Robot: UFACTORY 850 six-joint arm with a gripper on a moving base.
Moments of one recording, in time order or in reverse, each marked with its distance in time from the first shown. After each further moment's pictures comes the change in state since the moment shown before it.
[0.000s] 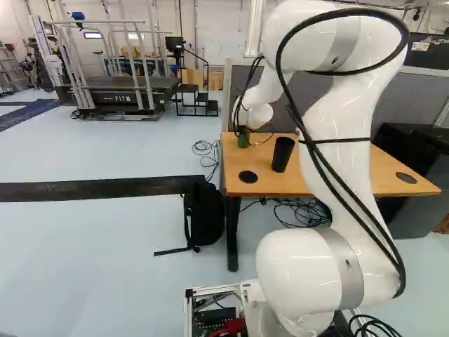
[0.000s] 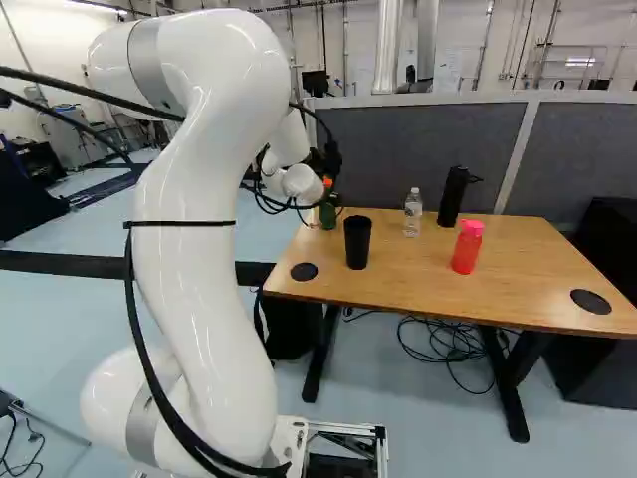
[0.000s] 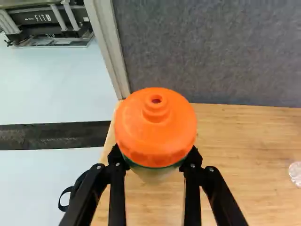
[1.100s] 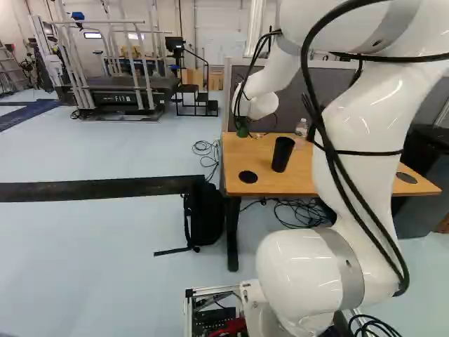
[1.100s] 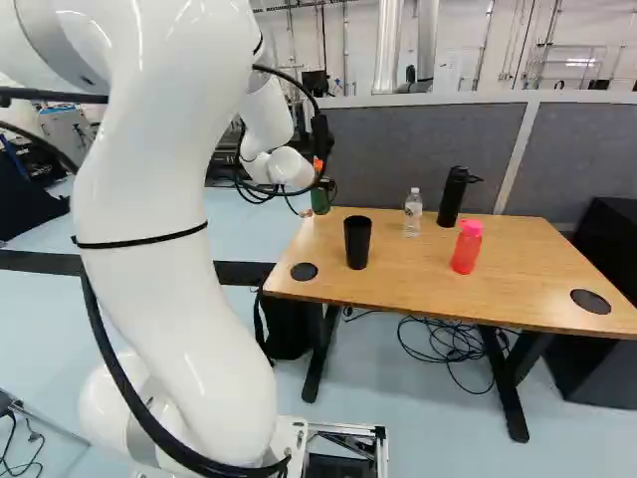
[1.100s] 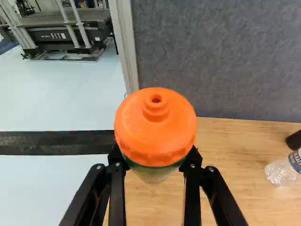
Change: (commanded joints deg) arm 1.6 13.5 8.9 0.0 0.8 0.0
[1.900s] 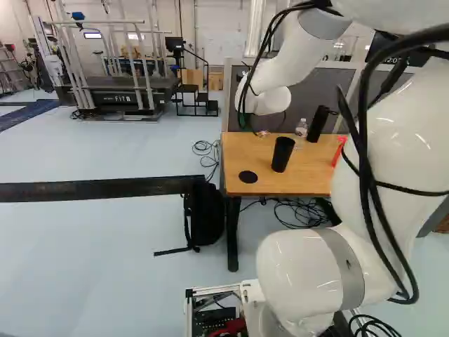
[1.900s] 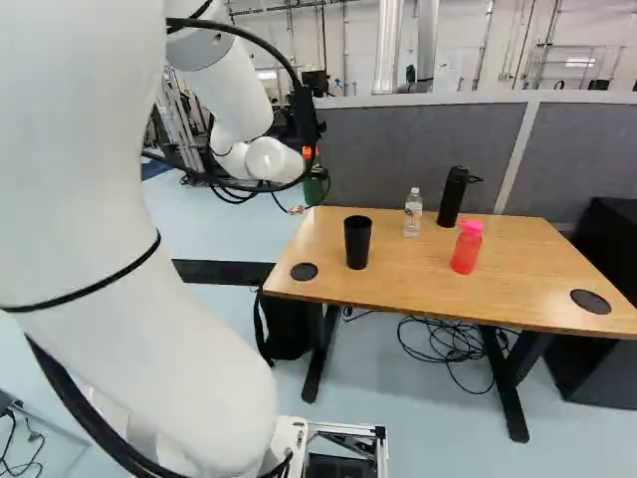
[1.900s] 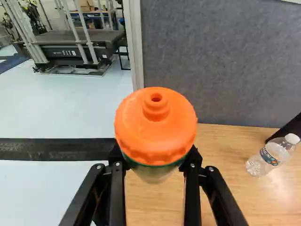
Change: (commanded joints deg) arm 0.4 15.0 10.9 0.0 1.4 0.0
